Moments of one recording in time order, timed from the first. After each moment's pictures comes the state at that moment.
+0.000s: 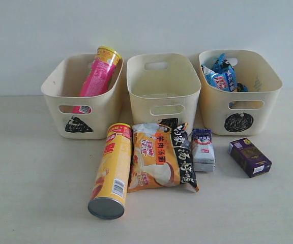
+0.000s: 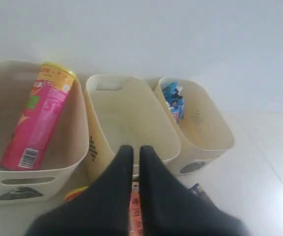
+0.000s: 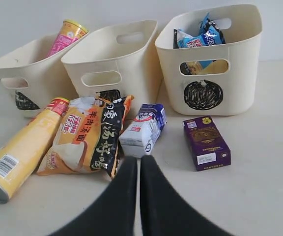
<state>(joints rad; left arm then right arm) -0.16 1.17 -1.22 -0.67 0.64 0.29 0.36 0.16 0.00 -0.01 0.10 0.23</state>
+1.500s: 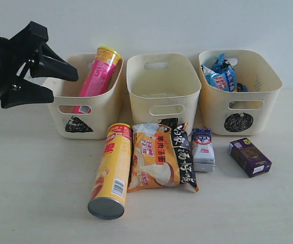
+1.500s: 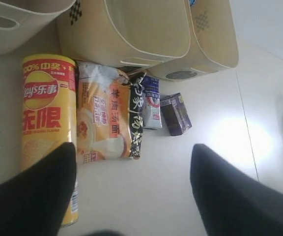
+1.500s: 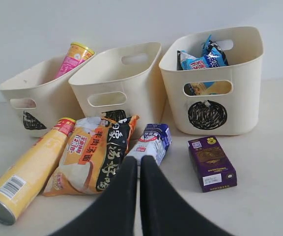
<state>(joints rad) -0.16 1.39 -1.06 -0.92 0.76 0.30 0.36 0.16 0.00 -0.01 0.03 0.24</state>
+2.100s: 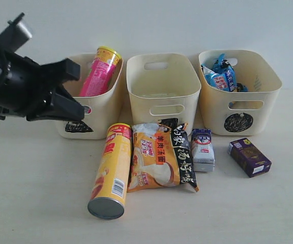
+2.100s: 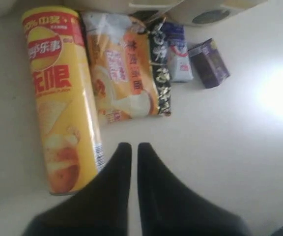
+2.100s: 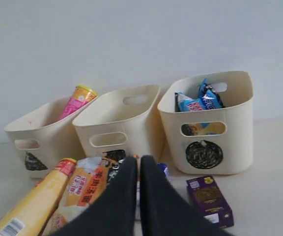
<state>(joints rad) -0.34 1.42 -1.06 -0.64 0.75 0.15 0.31 0.01 0.00 0.00 0.03 0.24</state>
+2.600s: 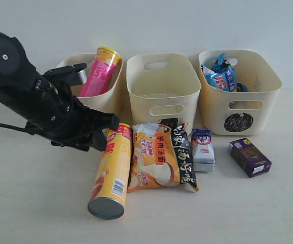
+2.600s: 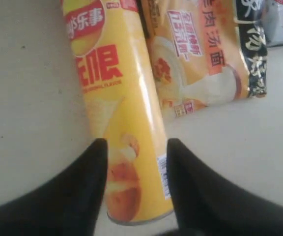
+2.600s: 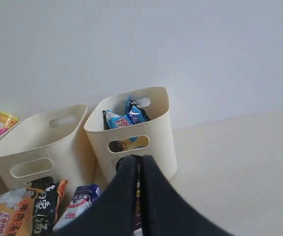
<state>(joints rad) -0.48 1.67 -1.13 -0.27 0.65 -0.08 0.04 0.01 0.00 0.00 0.03 0.24</state>
